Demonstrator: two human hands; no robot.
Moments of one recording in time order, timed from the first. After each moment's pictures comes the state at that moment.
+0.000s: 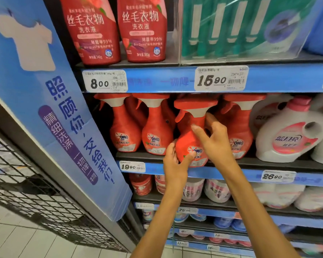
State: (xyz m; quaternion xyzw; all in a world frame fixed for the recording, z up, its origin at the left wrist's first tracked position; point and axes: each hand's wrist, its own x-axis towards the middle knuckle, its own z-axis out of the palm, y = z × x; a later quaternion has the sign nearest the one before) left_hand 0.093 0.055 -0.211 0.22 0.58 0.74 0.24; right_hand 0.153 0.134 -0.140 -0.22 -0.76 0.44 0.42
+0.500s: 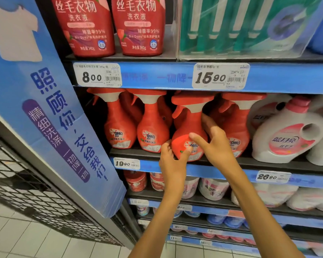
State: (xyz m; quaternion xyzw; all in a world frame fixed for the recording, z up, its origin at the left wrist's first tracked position) left_hand 0.102 0.064 -0.207 0.17 0.66 0.71 0.18; right_hand 0.162 0.150 -0.157 -0.23 -0.79 0.45 0.35
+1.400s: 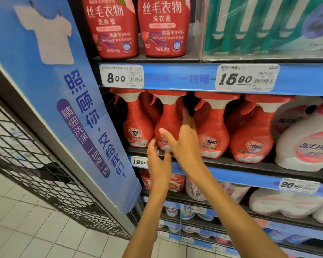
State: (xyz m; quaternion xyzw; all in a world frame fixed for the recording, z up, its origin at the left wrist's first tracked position) left_hand 0.047 0.021 -0.216 0.16 0.71 0.68 0.11; right_hand 0.082 0.083 -0.161 -0.25 -0.82 0.37 0.36
